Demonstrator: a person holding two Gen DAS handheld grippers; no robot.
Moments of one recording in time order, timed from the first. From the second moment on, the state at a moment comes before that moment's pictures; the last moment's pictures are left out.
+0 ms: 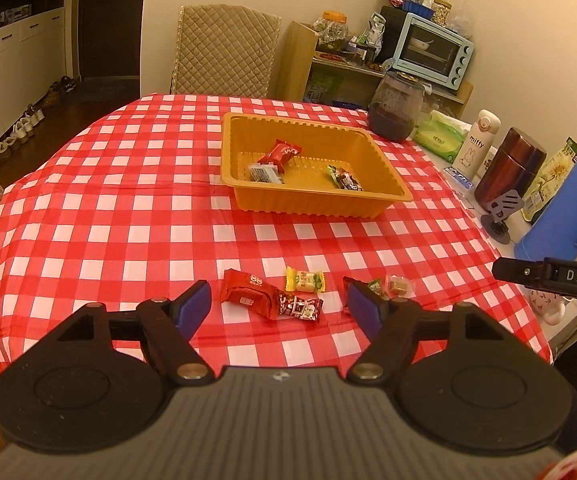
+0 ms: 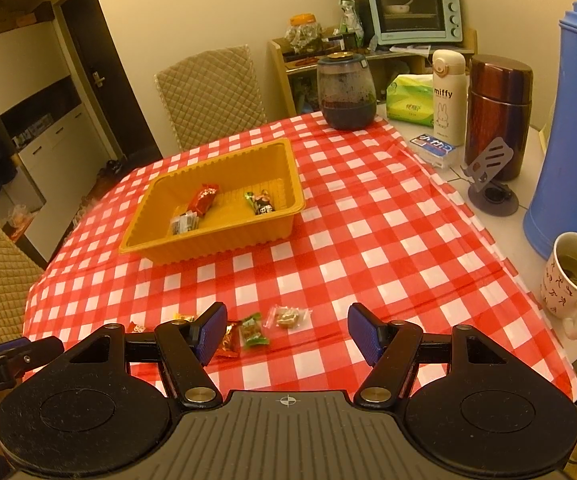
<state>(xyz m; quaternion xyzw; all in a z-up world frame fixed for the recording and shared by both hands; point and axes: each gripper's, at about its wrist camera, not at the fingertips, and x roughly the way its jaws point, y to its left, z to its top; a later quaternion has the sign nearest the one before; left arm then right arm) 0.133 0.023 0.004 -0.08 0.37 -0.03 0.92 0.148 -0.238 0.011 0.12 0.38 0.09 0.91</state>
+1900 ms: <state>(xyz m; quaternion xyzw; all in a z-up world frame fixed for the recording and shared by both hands) 0.200 0.045 -0.088 -0.08 0.44 -0.02 0.90 0.214 -0.182 -0.093 0.07 0.43 0.15 0.89</state>
